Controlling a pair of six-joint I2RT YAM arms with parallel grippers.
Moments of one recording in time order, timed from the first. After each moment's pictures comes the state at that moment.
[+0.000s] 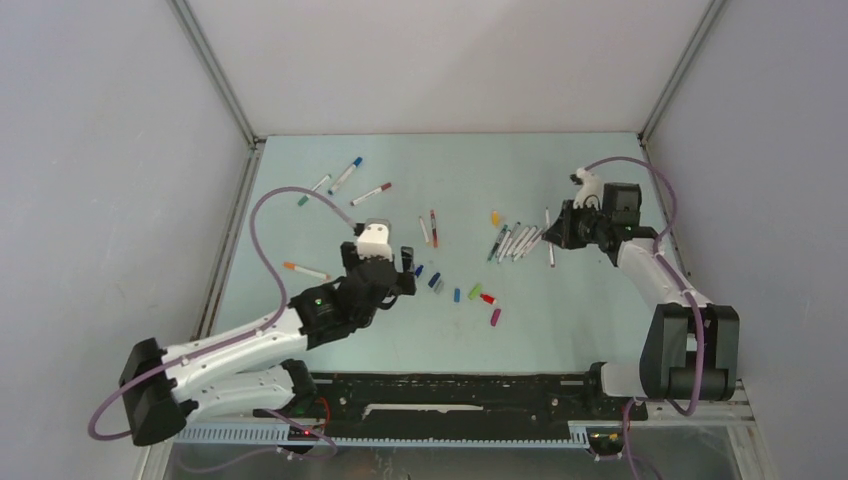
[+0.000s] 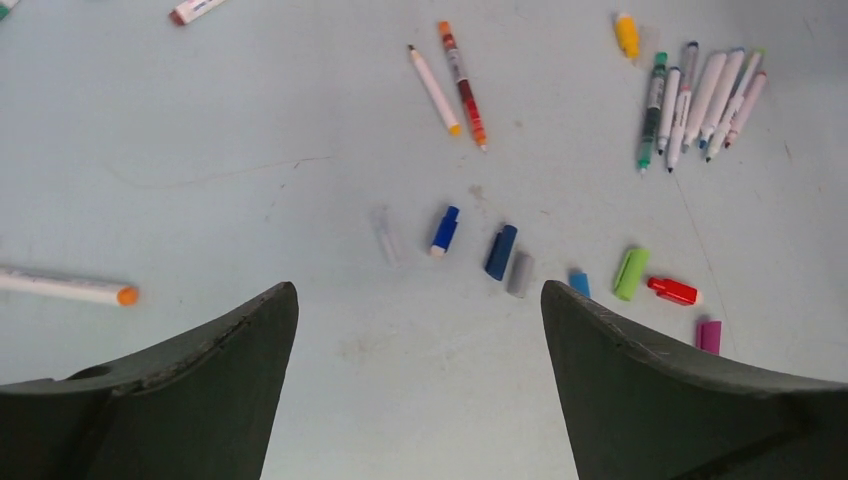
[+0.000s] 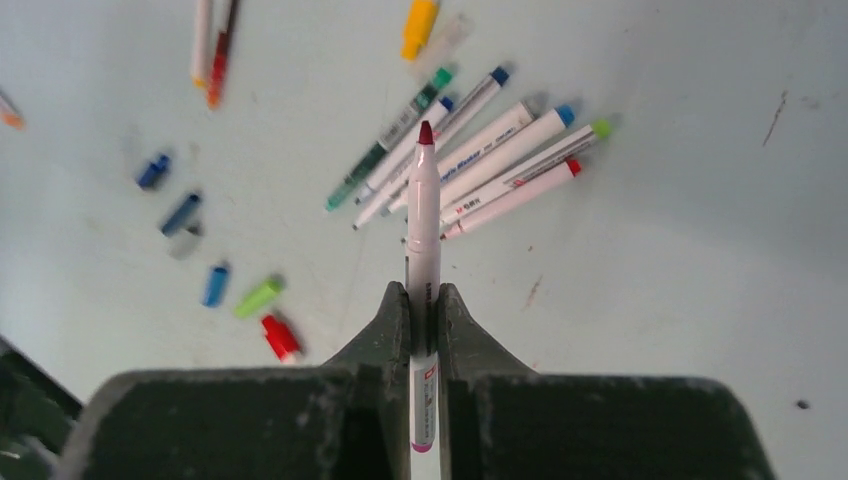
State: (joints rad) left arm -1.02 1.03 0.73 -0.28 -0.70 -0.51; right arm -0.06 1.37 0.85 -0.23 -0.60 0.10
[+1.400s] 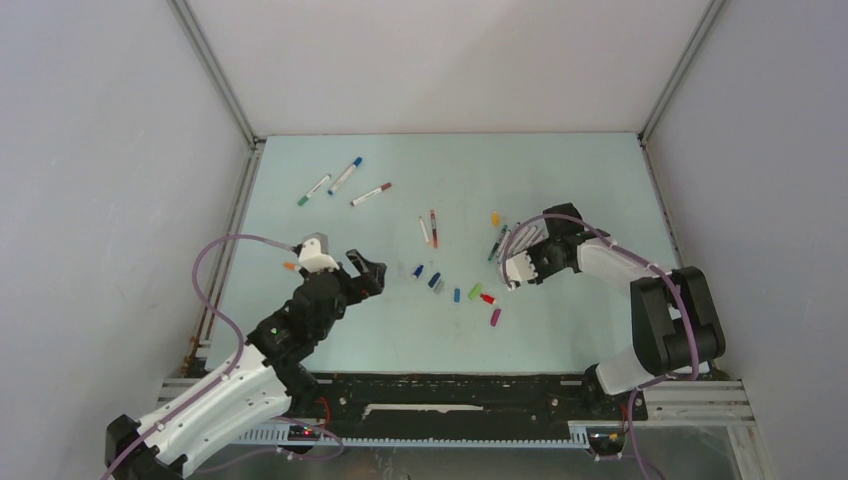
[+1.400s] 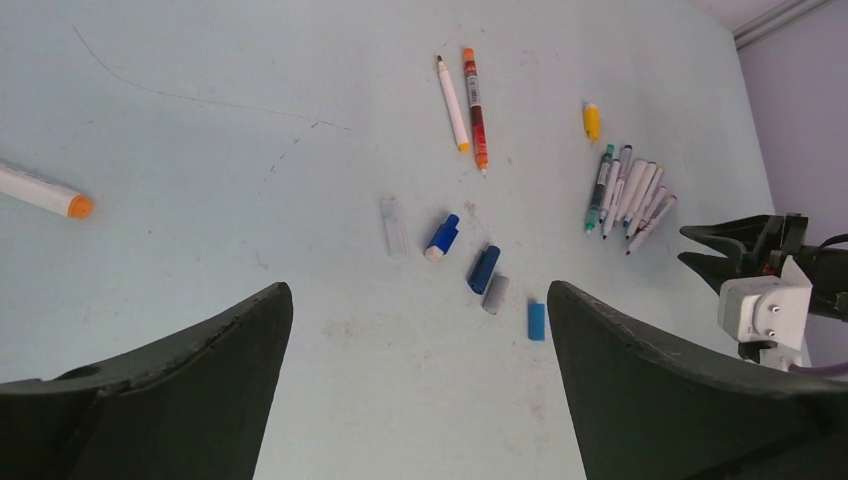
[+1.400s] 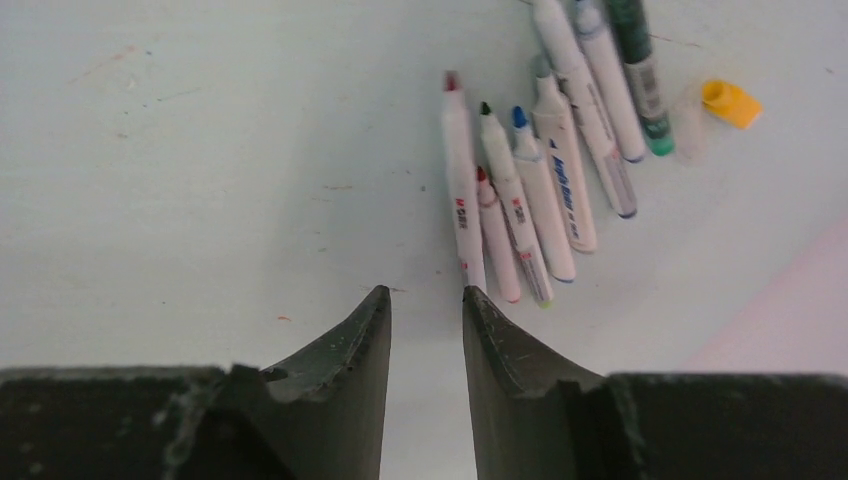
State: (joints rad) left arm -0.72 0.59 0.41 -0.22 -0.46 -0.77; right arm 0.25 1.53 0.80 -0.43 -0.23 -1.78
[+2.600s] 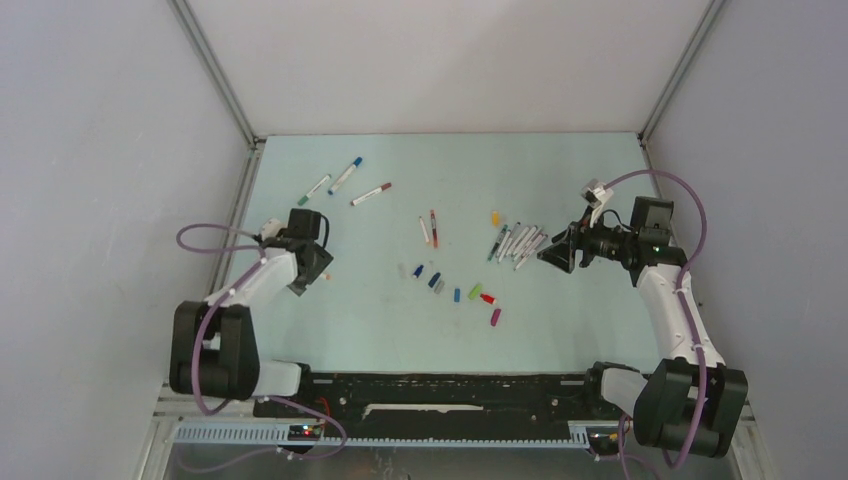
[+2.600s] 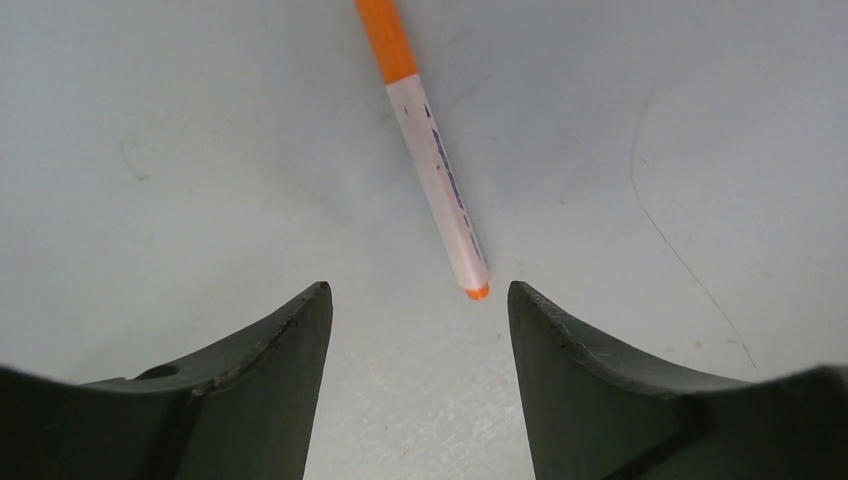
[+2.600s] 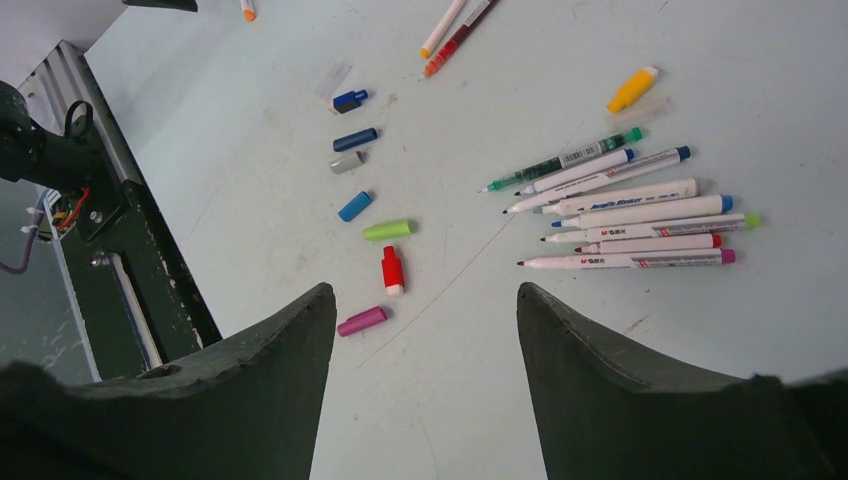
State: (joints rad) left arm -0.11 1.31 0.74 -0.55 -0.39 -0.97; right arm -0.17 1.13 0.80 -0.45 -1.07 -0.32
